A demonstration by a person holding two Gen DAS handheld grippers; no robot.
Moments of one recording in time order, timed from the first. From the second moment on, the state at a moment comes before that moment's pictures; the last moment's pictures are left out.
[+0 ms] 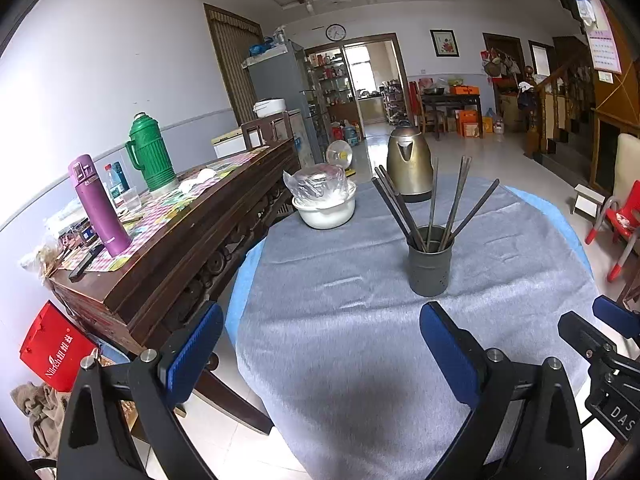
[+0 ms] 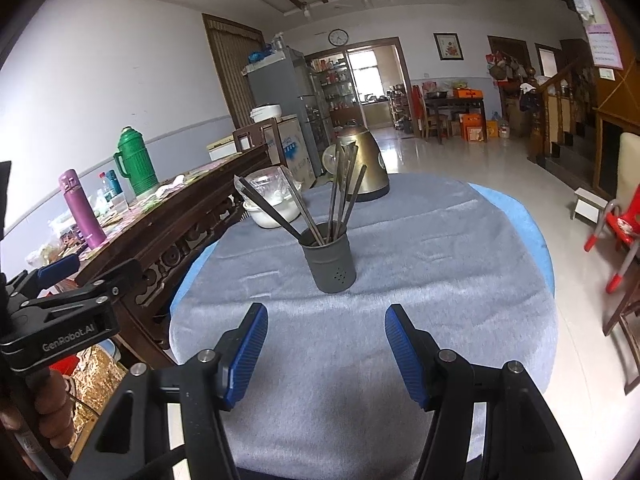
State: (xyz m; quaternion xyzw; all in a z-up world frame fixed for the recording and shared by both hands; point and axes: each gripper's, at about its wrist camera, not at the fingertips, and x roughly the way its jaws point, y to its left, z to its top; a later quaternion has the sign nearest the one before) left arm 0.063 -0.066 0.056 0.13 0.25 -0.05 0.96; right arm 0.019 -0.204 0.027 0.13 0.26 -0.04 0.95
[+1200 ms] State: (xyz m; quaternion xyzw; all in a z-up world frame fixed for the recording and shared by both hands) left arm 0.060 -0.054 0.056 0.13 0.25 -0.04 0.96; right arm 0.015 -0.200 0.032 0.13 0.26 -0.06 0.96
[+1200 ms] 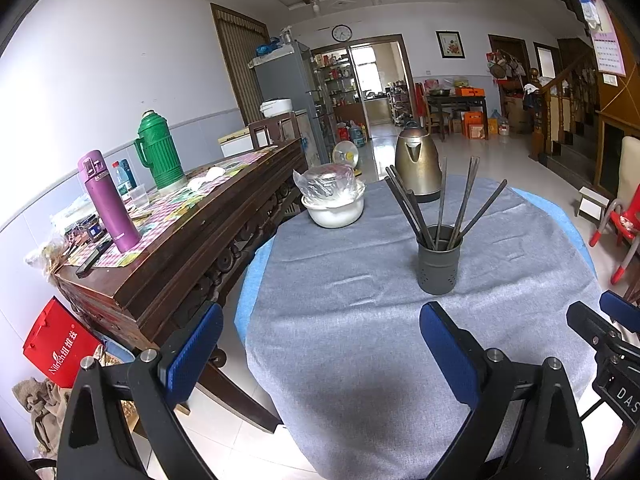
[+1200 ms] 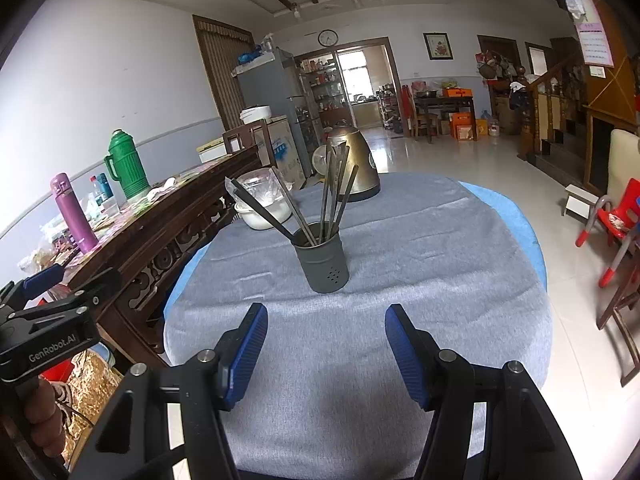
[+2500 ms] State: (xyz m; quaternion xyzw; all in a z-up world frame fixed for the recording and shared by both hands) left arm 0.058 -0.046 0.049 0.12 0.26 -0.03 0.96; right arm 0.011 -0.197 0.033 0.12 0.25 -0.07 0.96
